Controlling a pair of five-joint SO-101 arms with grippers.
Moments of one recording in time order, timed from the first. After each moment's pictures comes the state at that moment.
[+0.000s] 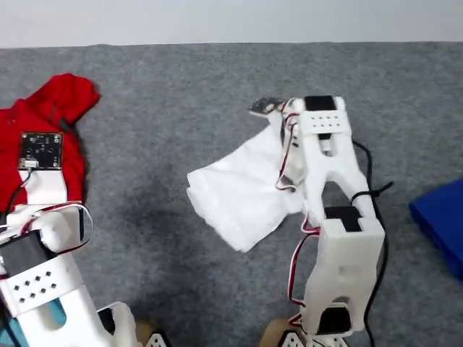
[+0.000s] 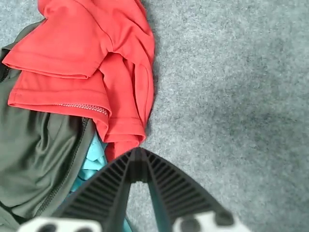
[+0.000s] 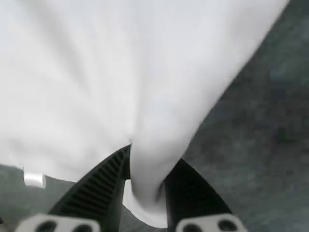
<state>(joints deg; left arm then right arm) -29.7 -51.6 41.5 81.8 -14.6 -5.7 33.8 -25.1 90.8 44.0</state>
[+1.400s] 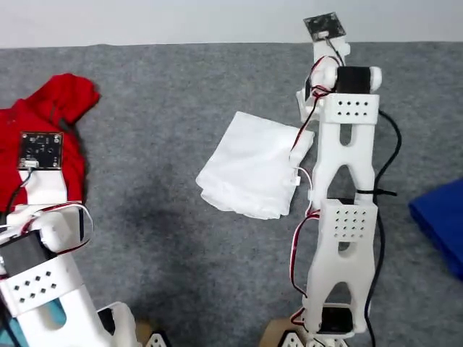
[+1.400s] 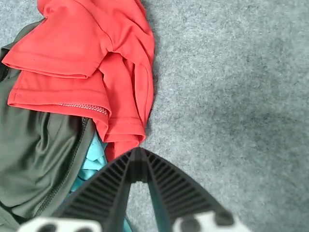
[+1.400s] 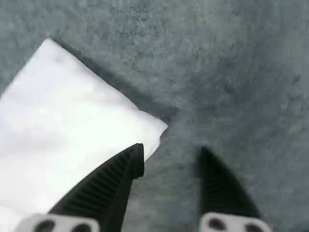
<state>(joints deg) -29.7 -51.6 41.5 81.8 -14.6 -1.8 51.3 -77.5 100.5 7.4</state>
